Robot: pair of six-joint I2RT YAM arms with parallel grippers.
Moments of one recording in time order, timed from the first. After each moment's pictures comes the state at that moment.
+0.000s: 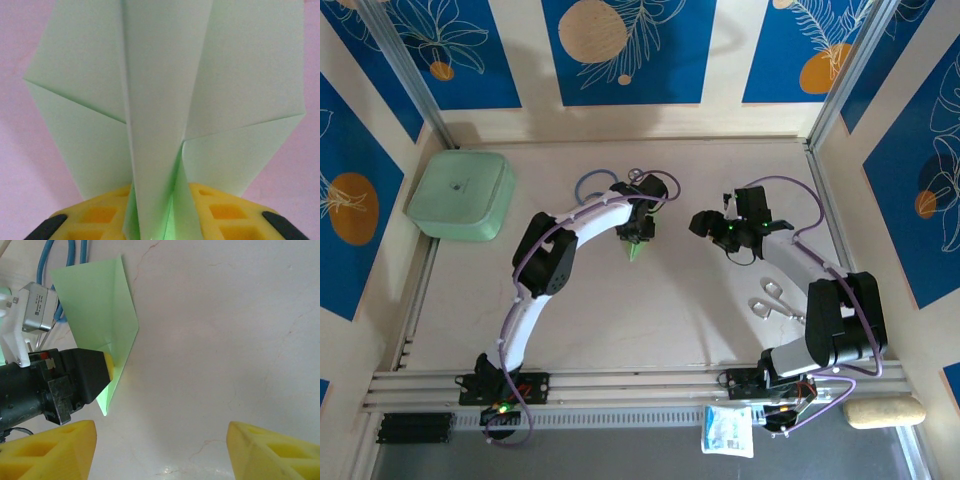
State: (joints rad) left arm -0.69 2.33 1.92 -0.91 -0.13 -0.61; right arm 0.19 1.44 0.87 -0.32 -0.40 0.61
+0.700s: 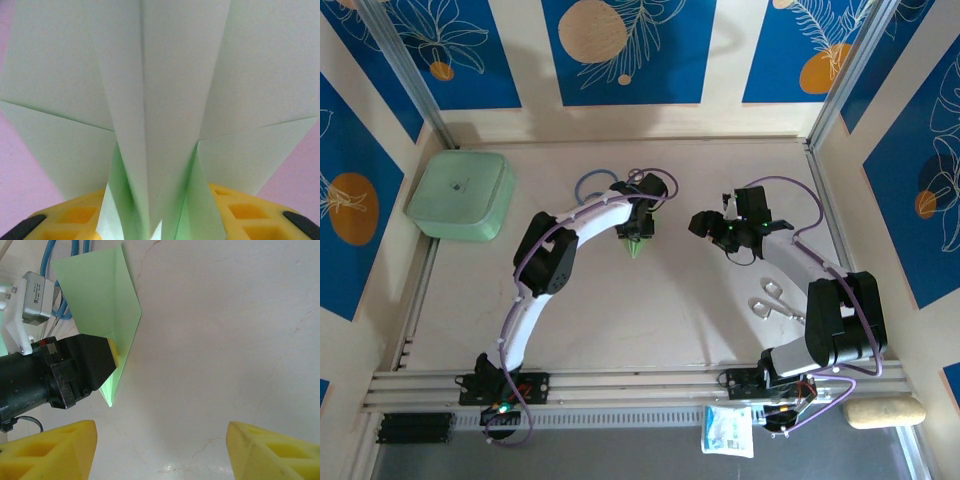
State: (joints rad) left arm -0.68 2.34 1.93 -0.90 -0.15 -0.67; right arm 0.19 1.44 0.87 -0.32 -0.41 0.61
